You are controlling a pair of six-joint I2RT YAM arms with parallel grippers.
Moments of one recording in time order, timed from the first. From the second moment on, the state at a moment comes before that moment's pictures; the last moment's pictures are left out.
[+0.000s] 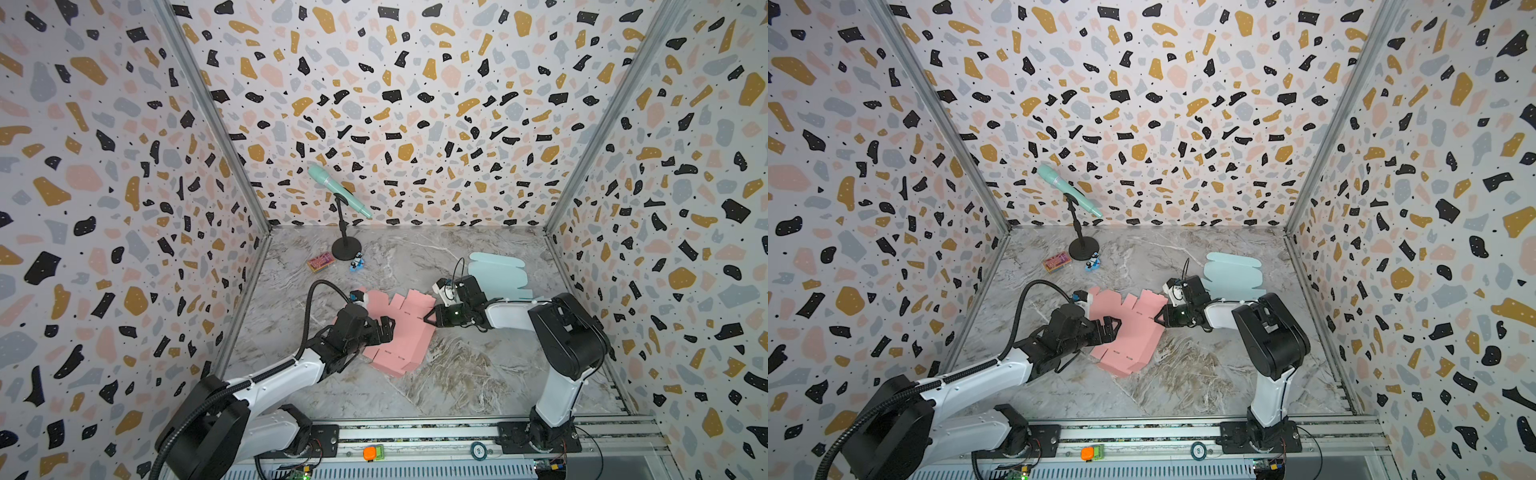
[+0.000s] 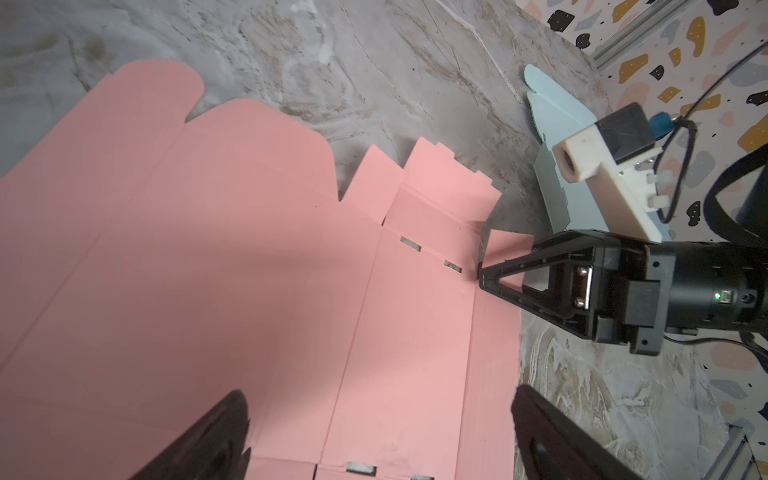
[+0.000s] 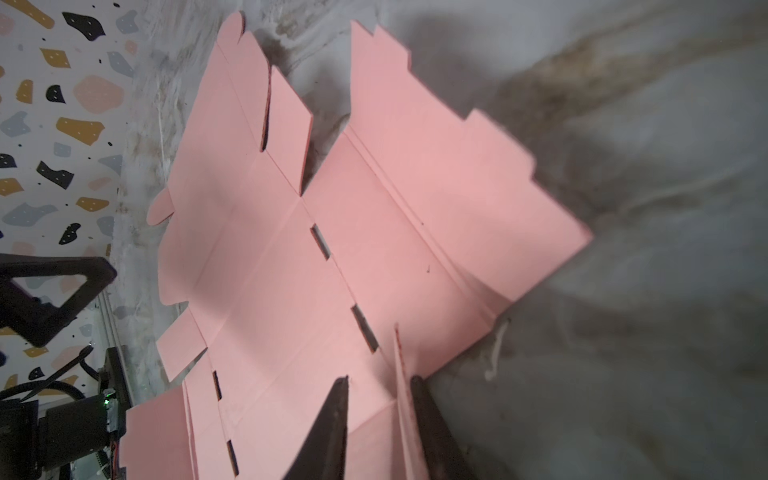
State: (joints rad) left arm -0.62 1.19 0.49 0.03 0.01 -0.66; right arm 0.49 1.85 0.91 0.04 -0.56 0.37
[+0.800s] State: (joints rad) left arm -0.62 1.14 0.45 0.03 -0.03 -0.66; right arm 0.51 1.64 0.79 0.02 -0.52 0.41
